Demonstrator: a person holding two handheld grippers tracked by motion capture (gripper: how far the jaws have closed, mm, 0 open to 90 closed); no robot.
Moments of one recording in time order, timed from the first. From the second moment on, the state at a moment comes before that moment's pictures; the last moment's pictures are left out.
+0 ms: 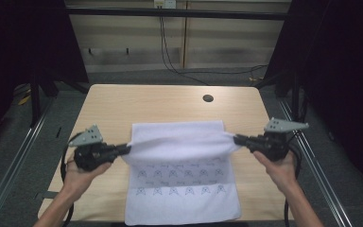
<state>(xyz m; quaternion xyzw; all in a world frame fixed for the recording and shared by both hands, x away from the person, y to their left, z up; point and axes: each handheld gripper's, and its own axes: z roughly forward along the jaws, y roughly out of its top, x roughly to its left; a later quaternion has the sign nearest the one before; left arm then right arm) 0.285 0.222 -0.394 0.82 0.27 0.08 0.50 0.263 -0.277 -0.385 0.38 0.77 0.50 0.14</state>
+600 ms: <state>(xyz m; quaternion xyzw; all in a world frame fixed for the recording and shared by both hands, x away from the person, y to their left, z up) 0.229 0.225 -0.478 0.88 0.23 -0.03 0.42 0.196 -0.273 -0.476 0.35 0.84 0.42 0.02</state>
